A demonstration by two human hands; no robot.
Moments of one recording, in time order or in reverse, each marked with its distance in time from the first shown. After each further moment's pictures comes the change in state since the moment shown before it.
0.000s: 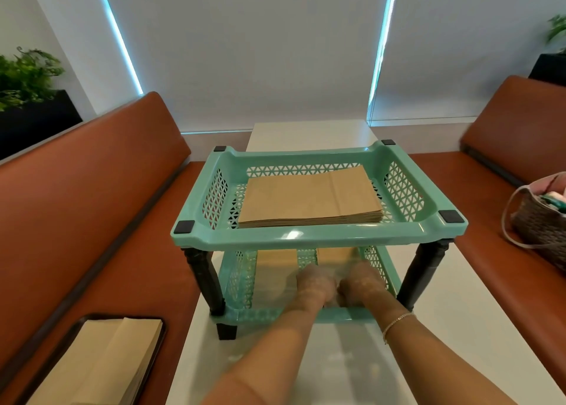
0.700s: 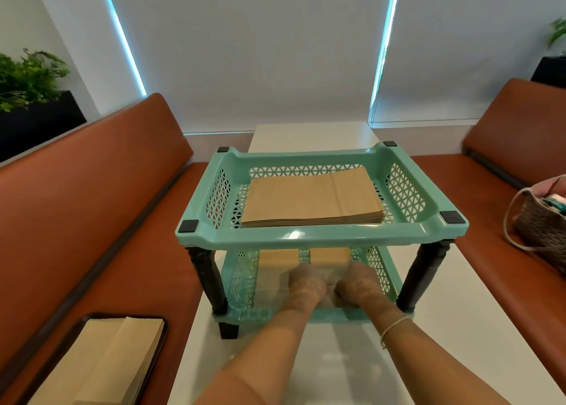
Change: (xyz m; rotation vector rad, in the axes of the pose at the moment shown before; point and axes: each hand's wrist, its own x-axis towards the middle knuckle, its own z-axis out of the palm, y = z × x) left_hand 0.018 -0.016 0.005 -0.017 0.110 -0.115; right_hand 0.004 0.000 0.005 0.032 0.054 -0.003
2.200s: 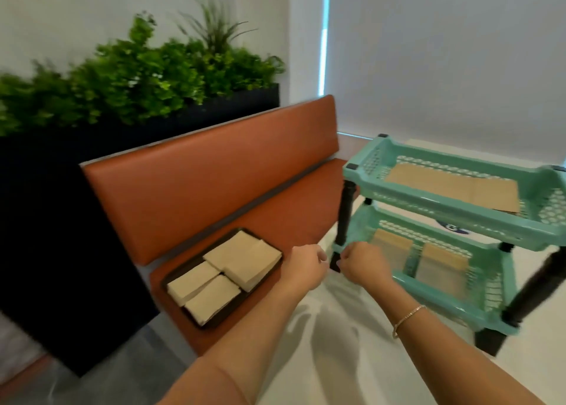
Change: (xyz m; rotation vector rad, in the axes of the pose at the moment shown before) left_hand -0.166 -0.169 -0.043 -0.292 0.452 -0.116; right_hand -0.172 -0.085 0.028 -0.048 -0.038 -0.749
